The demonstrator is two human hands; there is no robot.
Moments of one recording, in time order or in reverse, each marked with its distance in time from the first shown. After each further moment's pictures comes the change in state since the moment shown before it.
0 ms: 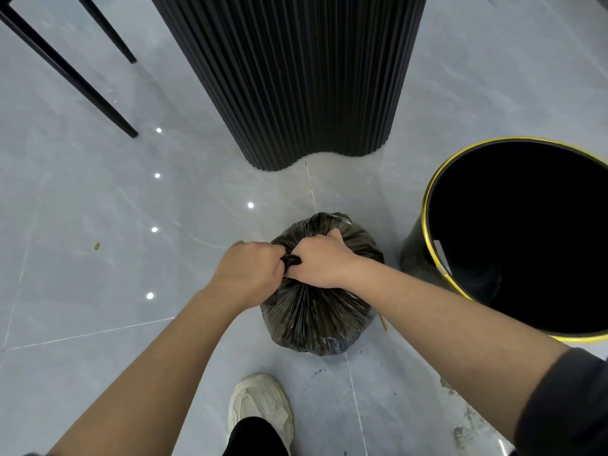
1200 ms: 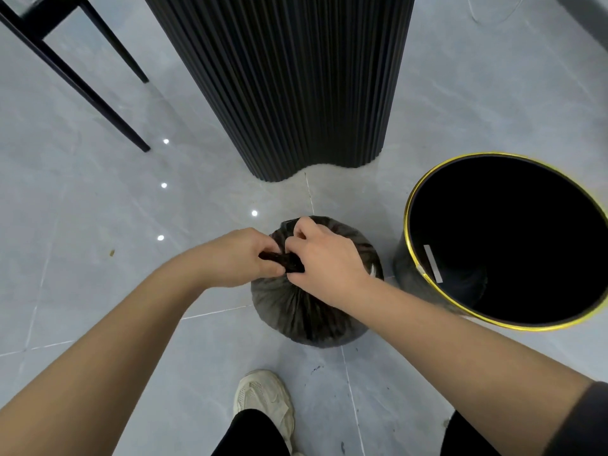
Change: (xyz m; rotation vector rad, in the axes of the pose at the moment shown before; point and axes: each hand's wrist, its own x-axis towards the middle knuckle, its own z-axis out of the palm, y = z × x) left_hand -0.022 0.009 -0.095 -0.470 -0.363 -0.105; right_hand -0.057 -0.026 -0.030 -0.134 0.418 -0.092
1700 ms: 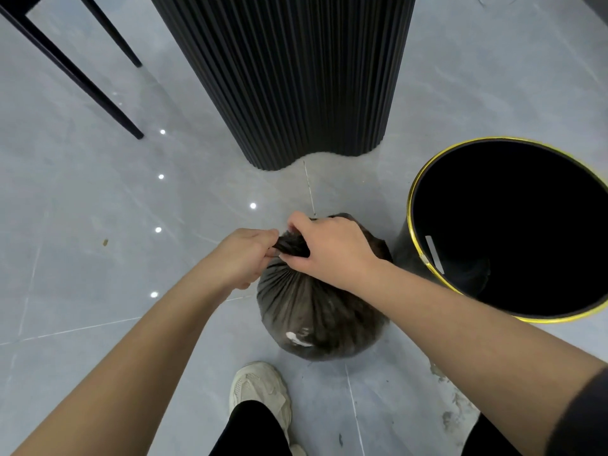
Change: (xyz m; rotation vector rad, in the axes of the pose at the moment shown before) left_hand 0.000 0.008 0.033 -0.705 0.176 -0.266; right_hand 0.001 0.015 0.005 0.043 0.026 -0.038
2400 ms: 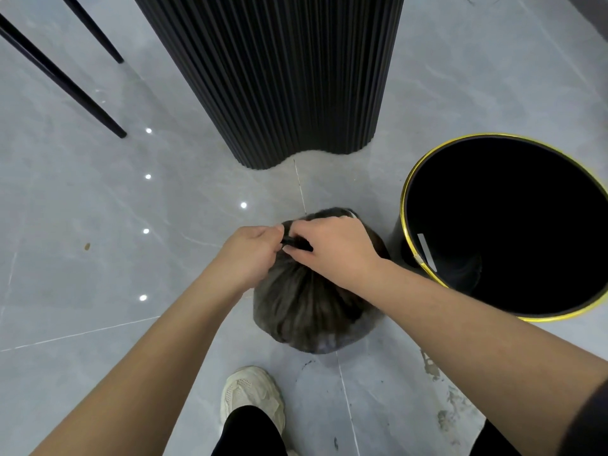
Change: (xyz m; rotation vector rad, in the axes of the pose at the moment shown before) left_hand 0.013 0.002 0.020 -0.022 0.087 0.058; right_hand -0.003 0.017 0.008 -0.071 0.113 0.006
